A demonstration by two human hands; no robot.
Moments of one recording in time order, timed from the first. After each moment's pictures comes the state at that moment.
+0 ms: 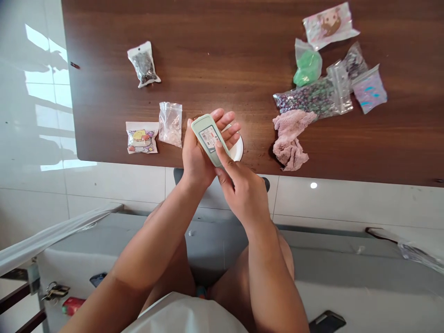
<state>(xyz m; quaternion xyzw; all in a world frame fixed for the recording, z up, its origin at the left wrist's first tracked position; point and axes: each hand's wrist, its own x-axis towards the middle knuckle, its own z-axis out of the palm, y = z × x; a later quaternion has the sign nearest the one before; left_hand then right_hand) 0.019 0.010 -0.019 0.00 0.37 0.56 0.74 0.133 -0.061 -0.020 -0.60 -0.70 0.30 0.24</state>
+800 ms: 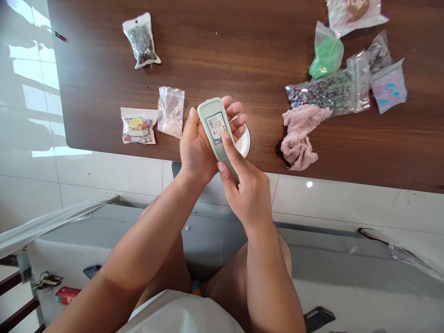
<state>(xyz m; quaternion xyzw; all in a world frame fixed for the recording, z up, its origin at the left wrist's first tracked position) 0.013 0.010 -0.018 -0.03 0.36 0.54 0.76 0.126 -0.060 -0.023 -0.60 -0.70 0.27 0.28</state>
